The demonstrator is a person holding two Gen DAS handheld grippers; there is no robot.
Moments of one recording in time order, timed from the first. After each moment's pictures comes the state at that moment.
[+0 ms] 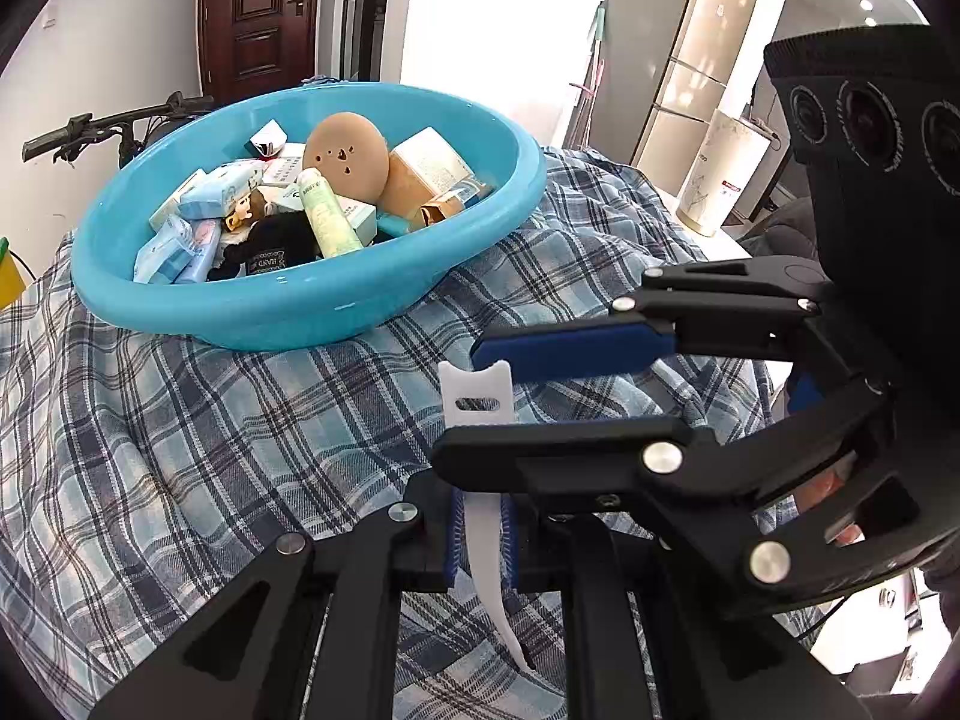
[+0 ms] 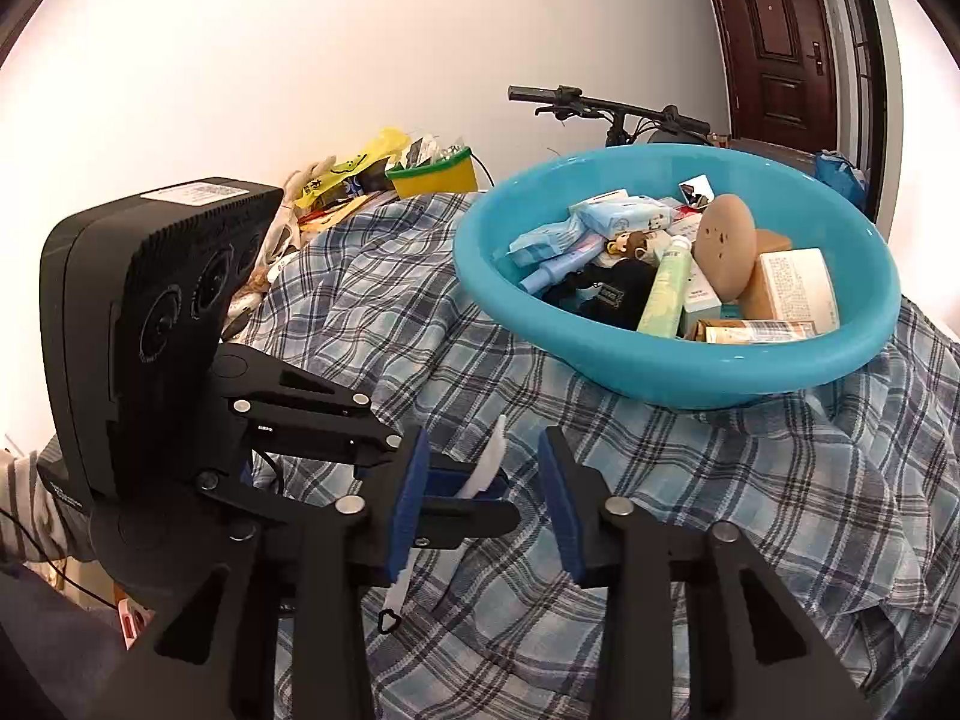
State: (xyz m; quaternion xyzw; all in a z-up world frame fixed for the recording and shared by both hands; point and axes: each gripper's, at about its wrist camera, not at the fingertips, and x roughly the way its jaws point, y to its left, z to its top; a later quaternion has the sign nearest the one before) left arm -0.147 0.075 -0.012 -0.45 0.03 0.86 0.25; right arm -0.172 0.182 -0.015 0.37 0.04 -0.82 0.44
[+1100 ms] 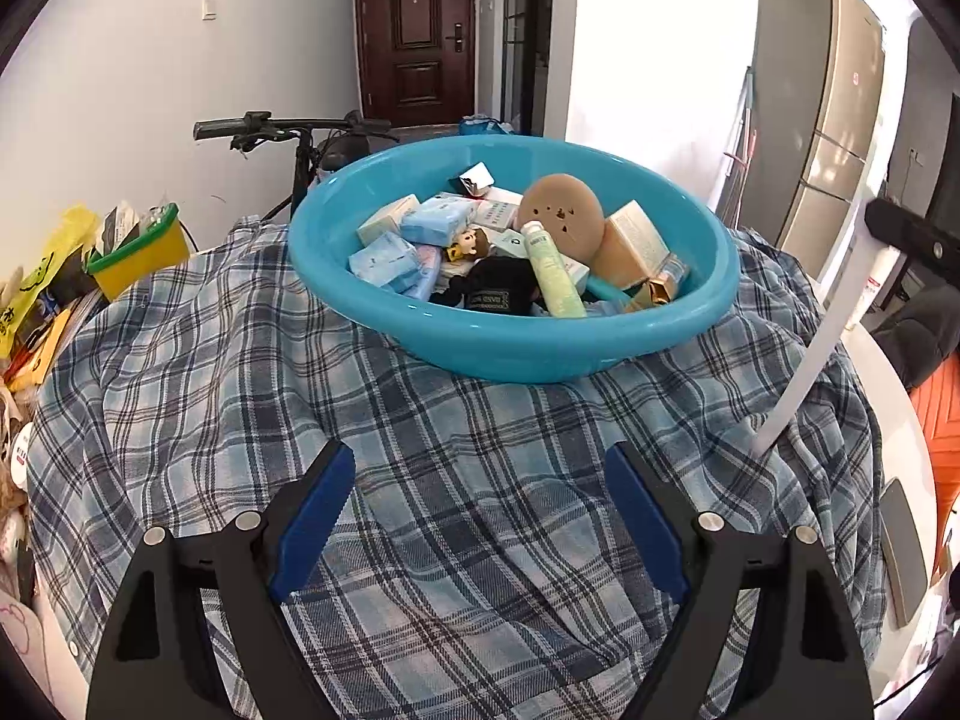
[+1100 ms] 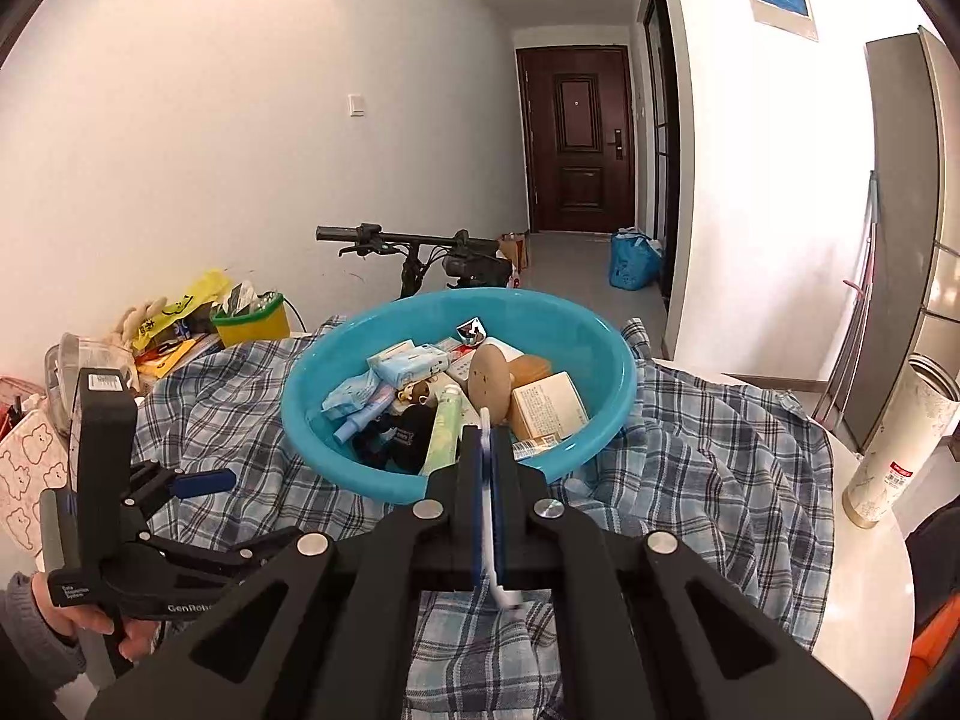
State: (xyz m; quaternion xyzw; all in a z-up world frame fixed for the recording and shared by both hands) left arm -0.142 0.016 0.010 -0.40 0.01 0.92 0.05; right arm -0.153 0.229 0.062 0.26 0.02 -0.95 0.19
